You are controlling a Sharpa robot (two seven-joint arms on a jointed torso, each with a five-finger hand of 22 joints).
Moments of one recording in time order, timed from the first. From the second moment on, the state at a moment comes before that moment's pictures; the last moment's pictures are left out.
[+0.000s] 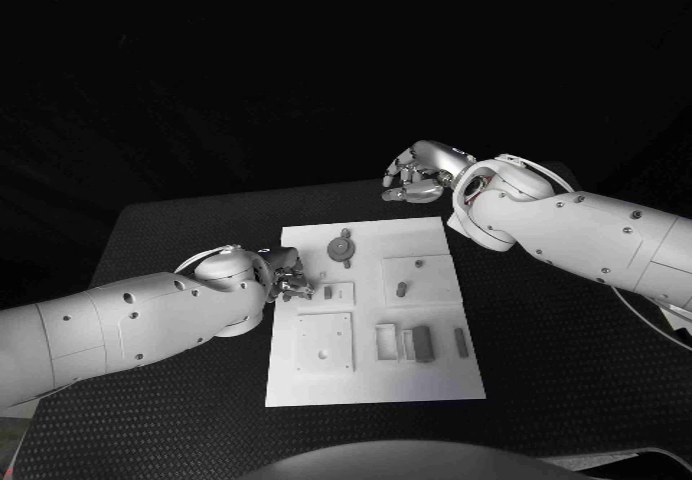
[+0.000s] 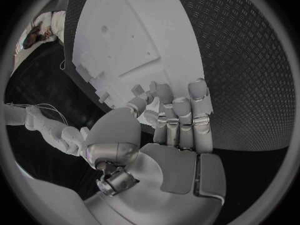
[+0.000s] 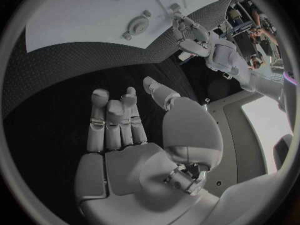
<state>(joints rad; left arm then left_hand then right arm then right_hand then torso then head) 1.21 -0.62 -0.24 1.38 -1.34 -0.14 -0.45 0.92 0.02 0.49 -0.13 0.34 1.10 0.01 0.40 0.70 1.27 -0.08 0.86 0.63 1.13 -0.16 1.40 0.58 0.01 1.30 -0.26 0.55 1.31 1.22 -0.72 0.06 1.32 -1.37 -0.32 -0.10 1.01 -0.19 0.66 -0.16 0.07 0.99 0.11 0.21 0.64 1.06 0.00 0.99 1.07 1.15 -0.10 1.39 0.90 0.25 1.10 -0.01 0.93 1.31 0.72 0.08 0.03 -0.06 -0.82</state>
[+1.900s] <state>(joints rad) 1.21 -0.61 -0.24 1.38 -1.35 -0.14 -0.47 0.87 -0.07 0.57 -0.15 0.32 1.14 0.02 0.40 0.71 1.28 -0.08 0.86 0.64 1.14 -0.17 1.41 0.58 0.01 1.31 -0.27 0.56 1.31 1.22 -0.72 0.06 1.32 -1.37 -0.31 -0.10 1.01 -0.19 0.66 -0.16 0.07 0.99 0.11 0.21 0.64 1.06 0.00 0.99 1.07 1.15 -0.10 1.39 0.90 0.25 1.11 -0.01 0.93 1.31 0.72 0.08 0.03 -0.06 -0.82</state>
